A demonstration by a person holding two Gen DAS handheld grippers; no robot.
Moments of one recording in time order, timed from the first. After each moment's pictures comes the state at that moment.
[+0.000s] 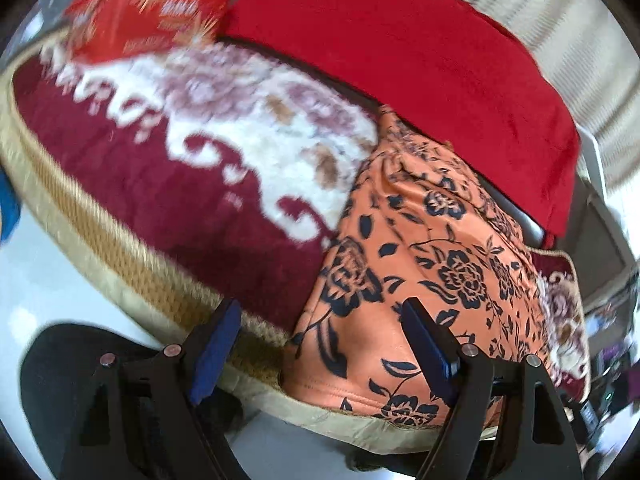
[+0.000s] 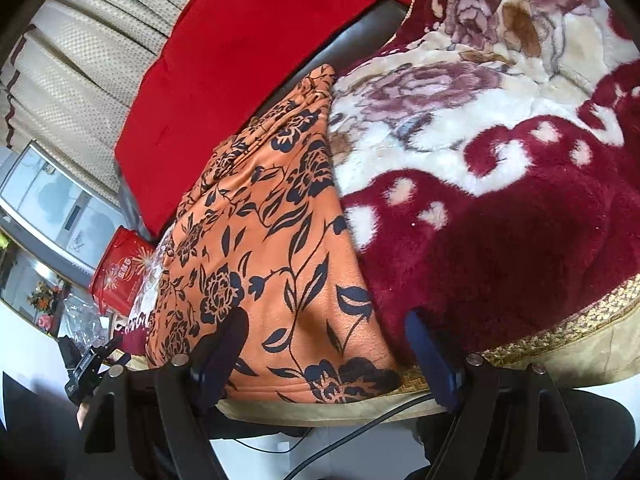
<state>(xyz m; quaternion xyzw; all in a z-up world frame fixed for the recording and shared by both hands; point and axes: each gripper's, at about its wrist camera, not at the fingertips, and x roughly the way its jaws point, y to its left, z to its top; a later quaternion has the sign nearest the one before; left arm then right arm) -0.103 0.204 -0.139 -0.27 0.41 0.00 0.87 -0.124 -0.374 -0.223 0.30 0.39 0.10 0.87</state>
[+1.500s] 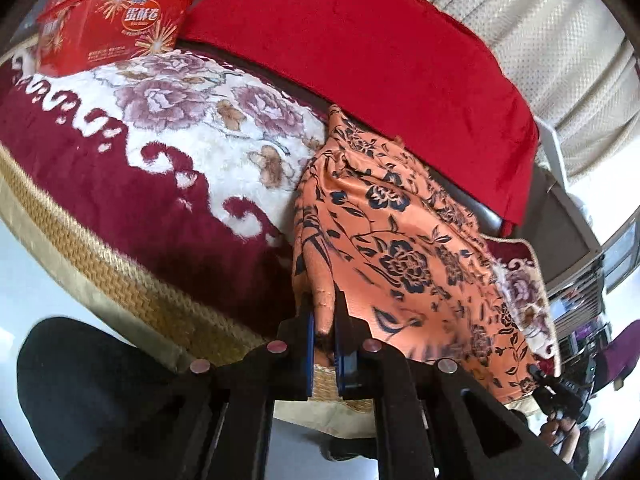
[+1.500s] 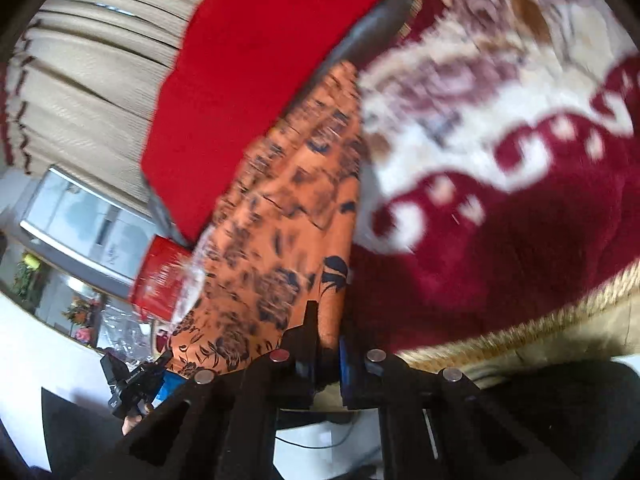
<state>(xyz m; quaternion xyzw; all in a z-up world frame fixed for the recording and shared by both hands) -0.108 0.187 -0.119 -0.26 0.40 -0.07 0.87 -0.128 -0.371 -0.192 0.36 0.38 0.15 0.84</state>
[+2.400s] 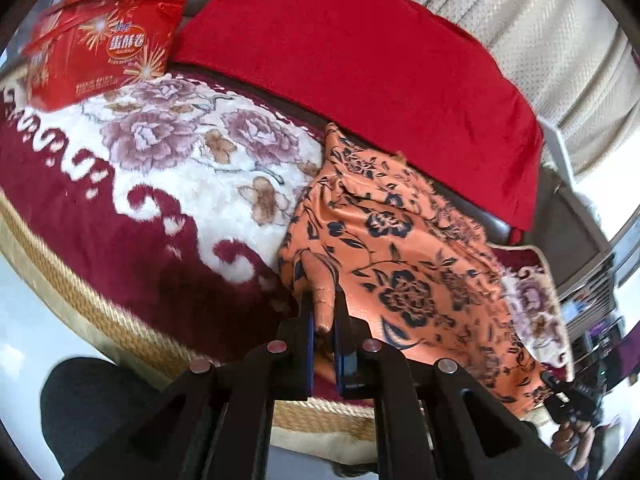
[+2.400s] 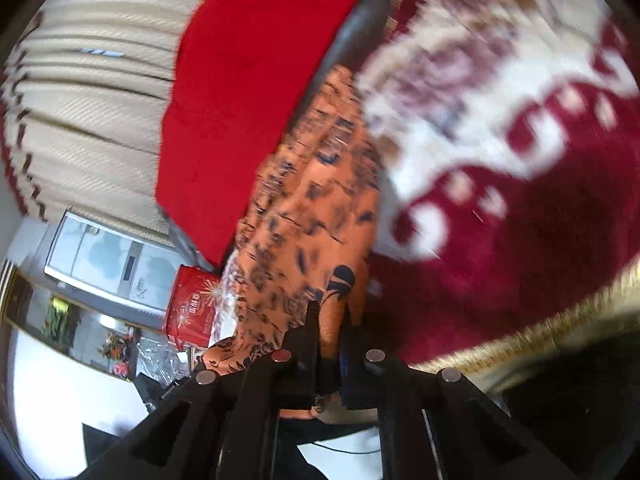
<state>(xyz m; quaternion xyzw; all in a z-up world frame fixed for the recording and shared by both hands) -0.079 0.181 -0.101 -0.23 0.39 -0.05 0.89 -0.115 -0.378 -0.192 0.43 0.37 0.16 0.81</state>
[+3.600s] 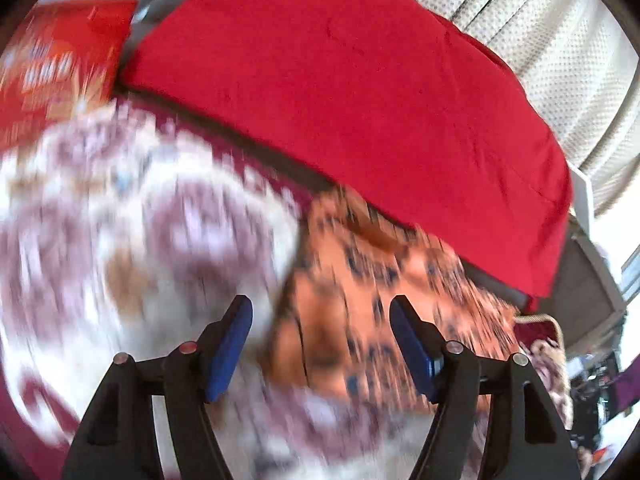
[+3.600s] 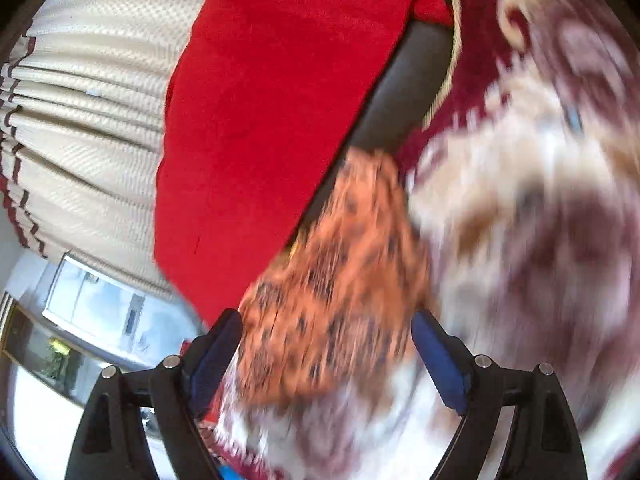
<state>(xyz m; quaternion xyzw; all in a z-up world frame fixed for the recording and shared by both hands) 0.082 0.187 -0.106 -0.27 0.35 -0.06 0.89 0.049 -0.400 -0.159 0.46 0.32 0.15 0.82</state>
